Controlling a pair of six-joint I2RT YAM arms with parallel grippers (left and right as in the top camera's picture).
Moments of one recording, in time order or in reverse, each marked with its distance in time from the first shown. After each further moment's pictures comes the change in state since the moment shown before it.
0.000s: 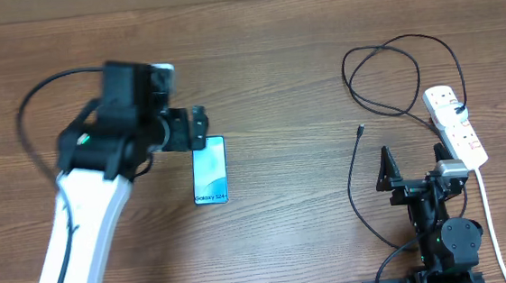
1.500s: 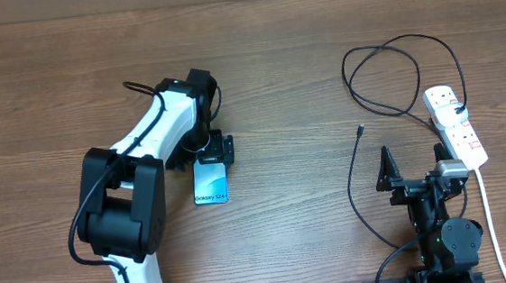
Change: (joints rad) left arm -0.058 0.628 0.000 -0.008 -0.010 -0.158; right arm 0.000 0.000 0.000 0.000 0.000 0.000
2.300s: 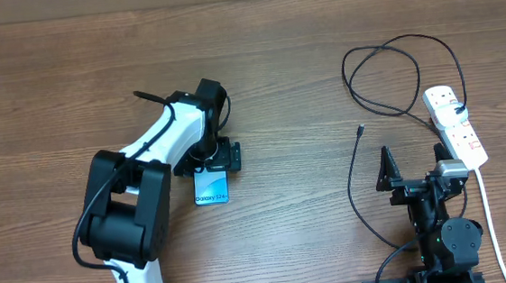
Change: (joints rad) left arm -0.037 -0.029 -0.123 0.140 -0.006 -0.043; right arm 0.000 0.000 0.000 0.000 0.000 0.000
